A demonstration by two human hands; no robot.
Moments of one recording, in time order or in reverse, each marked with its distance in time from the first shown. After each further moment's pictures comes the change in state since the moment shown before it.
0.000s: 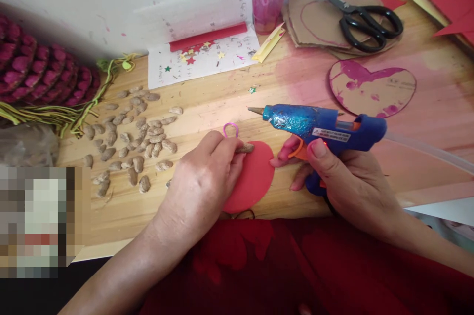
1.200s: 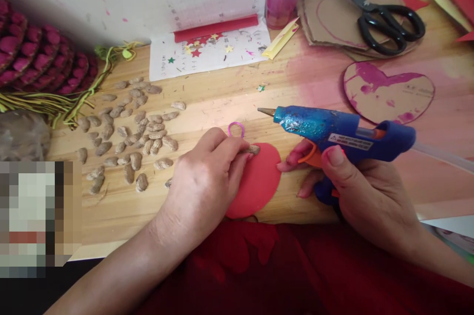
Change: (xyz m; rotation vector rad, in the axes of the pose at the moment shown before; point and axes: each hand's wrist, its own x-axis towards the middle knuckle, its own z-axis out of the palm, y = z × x) left_hand 0.002 0.000 0.001 -0.094 0.001 -0.137; right_hand 0.002 -0.004 0.003 -0.055 0.029 0.009
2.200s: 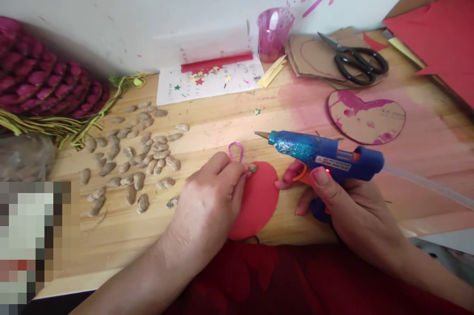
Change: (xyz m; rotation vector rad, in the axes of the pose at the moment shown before) left_hand -0.001 0.000 0.006 0.005 0.037 0.057; right_hand 0.000 0.006 -0.001 -0.001 -0.015 -0.044
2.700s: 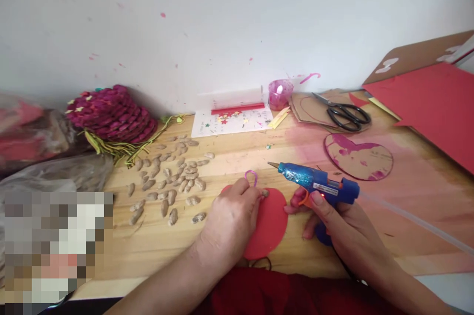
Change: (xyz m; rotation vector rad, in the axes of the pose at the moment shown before) left_hand -0.003 -0.007 0.015 -0.032 0.046 0.048; right_hand 0.007 -0.006 0.004 -0.065 0.041 0.002
